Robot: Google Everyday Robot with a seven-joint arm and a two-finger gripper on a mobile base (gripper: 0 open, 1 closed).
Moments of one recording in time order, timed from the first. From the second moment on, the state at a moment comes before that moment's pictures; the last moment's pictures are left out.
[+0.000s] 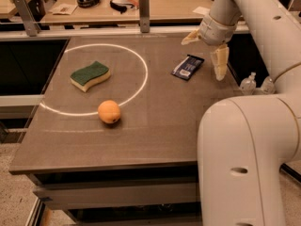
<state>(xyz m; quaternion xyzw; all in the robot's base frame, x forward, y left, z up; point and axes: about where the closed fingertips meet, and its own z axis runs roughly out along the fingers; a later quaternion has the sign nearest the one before) 0.705 -0.178 0.852 -0.87 0.48 0.01 0.12</state>
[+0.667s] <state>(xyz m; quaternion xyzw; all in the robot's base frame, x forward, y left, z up) 0.730 -0.163 0.827 -0.91 0.41 0.00 0.09</state>
